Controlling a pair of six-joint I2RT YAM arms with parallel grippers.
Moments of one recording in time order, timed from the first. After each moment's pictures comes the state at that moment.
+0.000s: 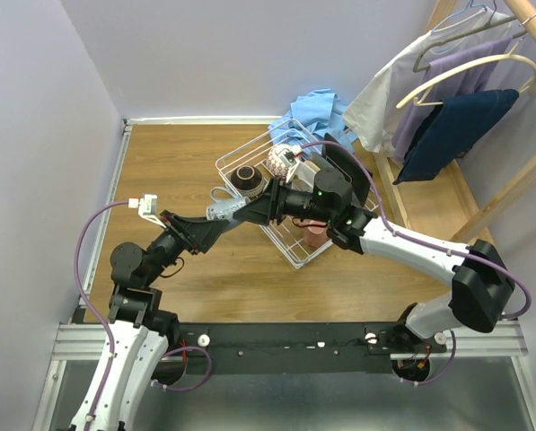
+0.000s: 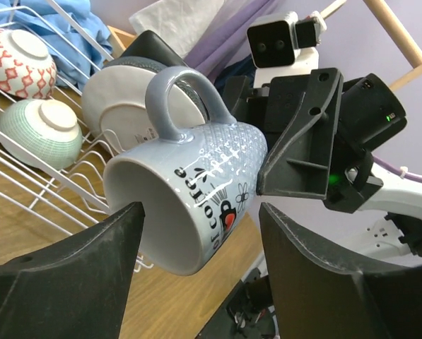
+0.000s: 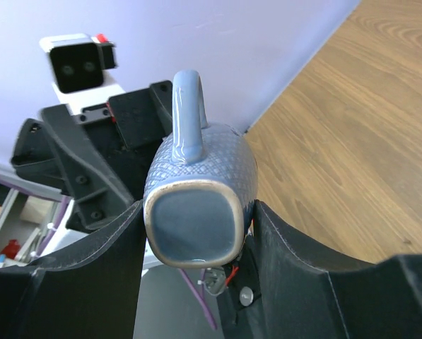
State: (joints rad) left arm -0.17 0.37 0.39 0.16 0.55 -0.94; right arm 0.85 1.45 1.01 0.41 -0.47 0.85
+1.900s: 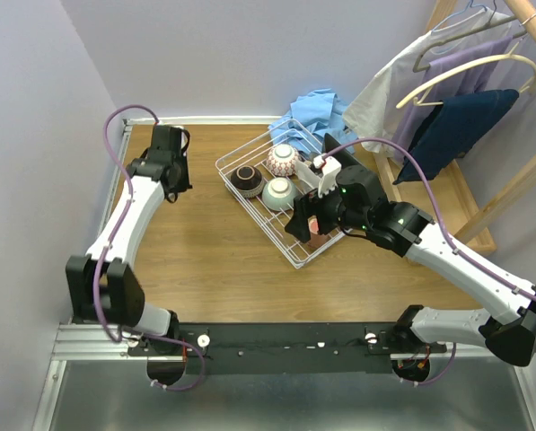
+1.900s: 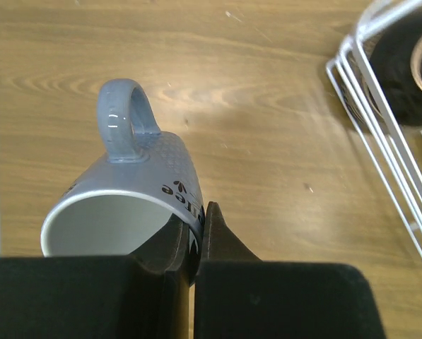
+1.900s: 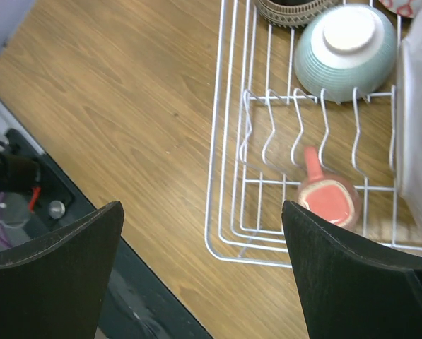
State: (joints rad) left arm -0.14 1.41 1.28 -0.73 -0.16 -0.18; right arm 0.82 1.18 1.16 -0.52 -0.09 0.27
